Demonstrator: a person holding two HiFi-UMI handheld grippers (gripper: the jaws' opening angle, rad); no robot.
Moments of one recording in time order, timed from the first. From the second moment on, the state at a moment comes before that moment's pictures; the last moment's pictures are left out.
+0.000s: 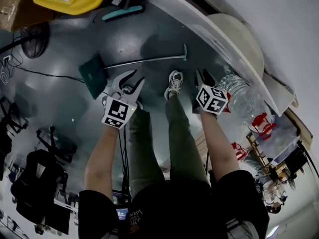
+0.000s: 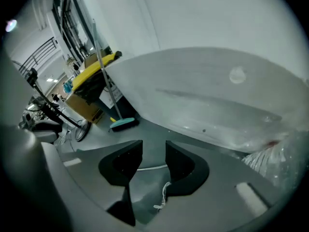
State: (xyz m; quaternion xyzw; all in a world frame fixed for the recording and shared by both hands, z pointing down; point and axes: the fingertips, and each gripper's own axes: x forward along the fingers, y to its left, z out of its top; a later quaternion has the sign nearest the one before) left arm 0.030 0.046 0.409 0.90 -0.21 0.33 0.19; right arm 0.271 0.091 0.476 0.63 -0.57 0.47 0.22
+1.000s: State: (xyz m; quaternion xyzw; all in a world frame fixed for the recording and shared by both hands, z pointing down) left arm -0.031 0.119 0.733 0.85 -0.22 0.40 0.27; right arm 0.288 0.115 0.816 0.59 -0.53 0.52 0.33
